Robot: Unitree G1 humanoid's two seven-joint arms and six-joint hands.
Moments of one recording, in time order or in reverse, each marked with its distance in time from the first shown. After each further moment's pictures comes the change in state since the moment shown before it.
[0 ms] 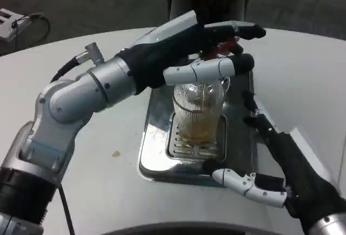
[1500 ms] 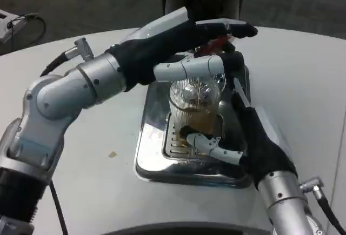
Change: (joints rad) left arm 0.001 0.036 0.021 -0.019 -0.025 0.015 -0.025; right arm -0.365 0.075 0.084 0.453 -0.029 0.068 -0.274
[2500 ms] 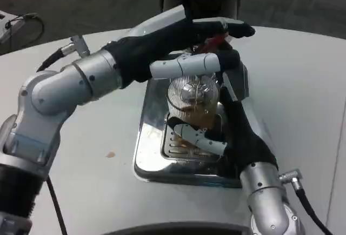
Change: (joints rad) left arm -0.016 0.007 0.017 0.026 -0.001 -0.017 -0.033; right arm -0.104 0.043 0.015 0.178 0.043 -0.050 -0.106
